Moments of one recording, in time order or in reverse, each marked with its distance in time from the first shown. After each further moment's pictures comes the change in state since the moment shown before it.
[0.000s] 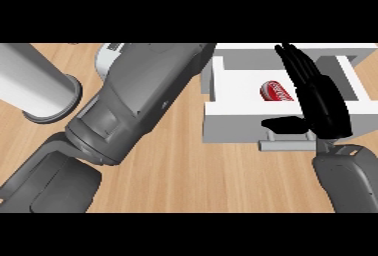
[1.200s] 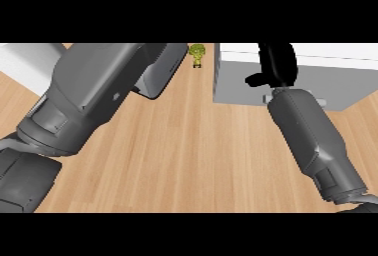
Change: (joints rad) left arm 0.146 0.159 -0.005 -0.195 -0.058 -0.069 0.130; right arm -0.514 0.115 -0.124 0.988 0.272 -0.560 -0.128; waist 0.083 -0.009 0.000
